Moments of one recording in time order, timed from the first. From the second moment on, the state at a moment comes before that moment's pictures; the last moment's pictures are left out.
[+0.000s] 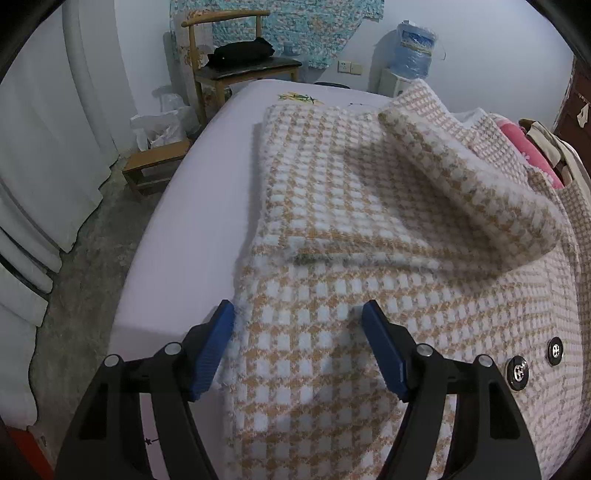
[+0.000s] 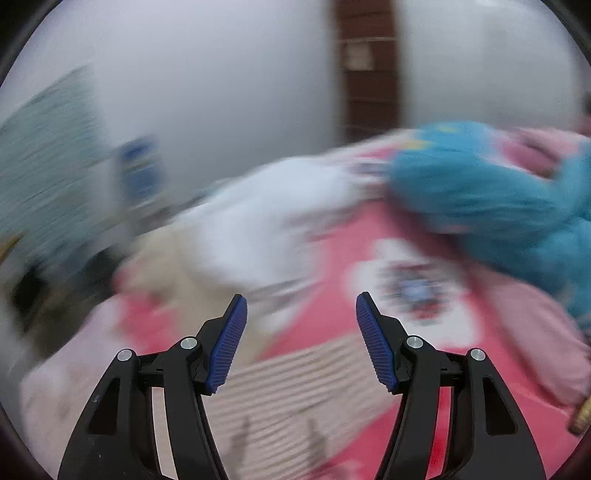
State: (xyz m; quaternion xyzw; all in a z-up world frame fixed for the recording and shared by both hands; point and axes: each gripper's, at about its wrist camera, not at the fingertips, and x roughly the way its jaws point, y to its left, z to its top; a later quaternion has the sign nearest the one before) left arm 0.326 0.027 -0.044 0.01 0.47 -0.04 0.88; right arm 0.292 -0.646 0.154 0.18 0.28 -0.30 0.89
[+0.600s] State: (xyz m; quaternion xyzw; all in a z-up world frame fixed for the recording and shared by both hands) left arm 0.321 0.031 -0.046 0.00 0.45 -0.02 0.89; right arm 0.452 -0.372 -0.031 0.30 0.57 0.11 0.76
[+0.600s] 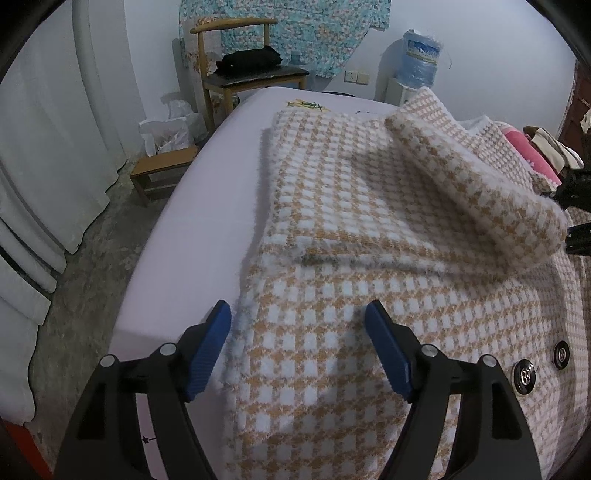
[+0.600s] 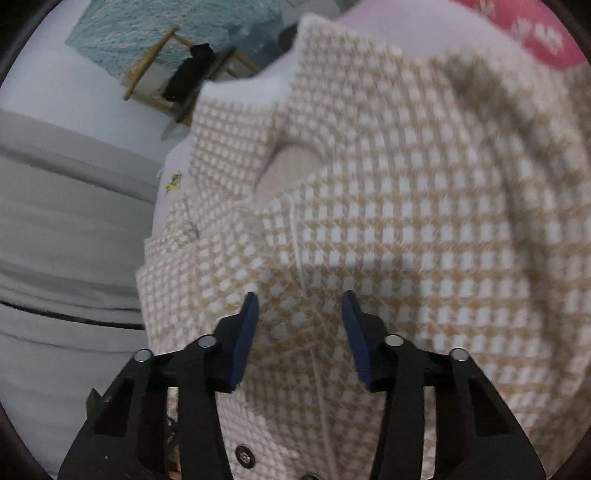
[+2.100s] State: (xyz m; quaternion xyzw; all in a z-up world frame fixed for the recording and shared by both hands) left arm 0.306 0.039 0.021 0.00 0.40 -0.10 0.91; right arm 0.419 -0.338 0.004 0.03 0.45 0.05 0.89
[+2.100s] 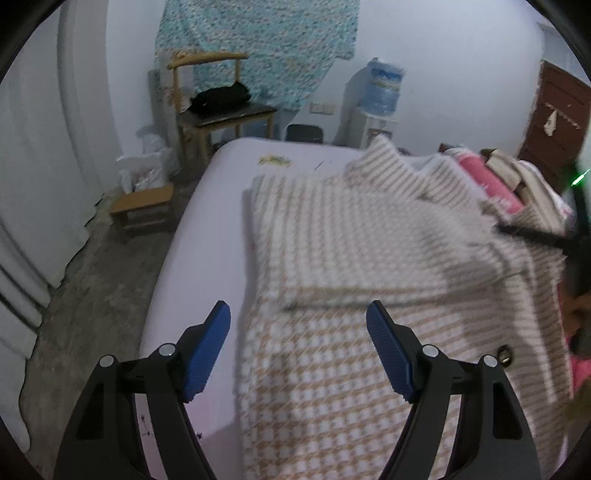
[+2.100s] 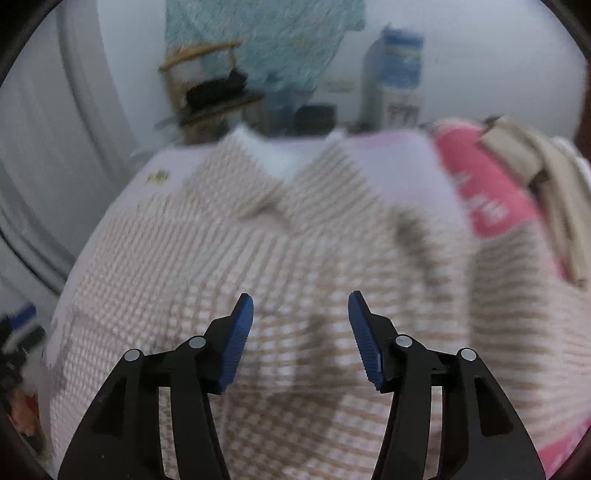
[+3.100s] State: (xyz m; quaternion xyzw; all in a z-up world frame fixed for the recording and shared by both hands) left arm 0.443 -0.045 0.007 0.03 0.45 -0.13 0.88; right arm 0.421 -0.326 -0.023 0.00 0.48 0.03 0.88
